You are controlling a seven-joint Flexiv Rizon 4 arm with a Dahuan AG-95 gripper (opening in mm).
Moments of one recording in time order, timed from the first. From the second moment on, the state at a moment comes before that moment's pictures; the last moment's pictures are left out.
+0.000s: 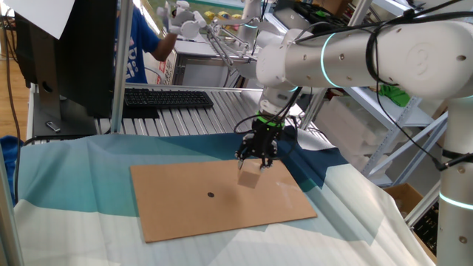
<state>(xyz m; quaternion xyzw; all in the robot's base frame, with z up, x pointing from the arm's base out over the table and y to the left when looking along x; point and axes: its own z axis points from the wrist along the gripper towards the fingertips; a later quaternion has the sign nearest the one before) 0.642 -0.057 0.090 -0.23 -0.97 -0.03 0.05</state>
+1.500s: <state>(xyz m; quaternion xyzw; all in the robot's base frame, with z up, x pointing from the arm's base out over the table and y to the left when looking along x) 0.642 -0.056 0.090 -0.05 -1.00 -0.07 0.03</state>
